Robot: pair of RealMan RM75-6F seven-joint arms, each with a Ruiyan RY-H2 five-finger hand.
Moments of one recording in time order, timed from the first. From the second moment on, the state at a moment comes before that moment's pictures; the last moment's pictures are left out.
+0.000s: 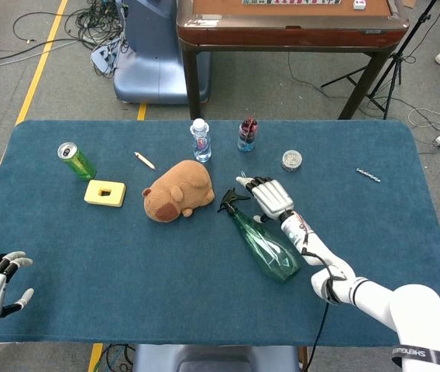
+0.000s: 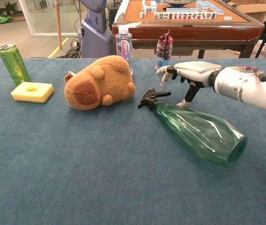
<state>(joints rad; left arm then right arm) -0.05 -1.11 0.00 -1.63 1.52 1.50 0.13 0.89 -1.72 0.21 -0.93 -1.33 0.72 0.06</state>
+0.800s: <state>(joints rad) -0.05 -1.10 0.00 -1.66 1.54 1.51 0.15 0.84 -1.33 -0.03 -1.52 -1.78 0.89 0.29</state>
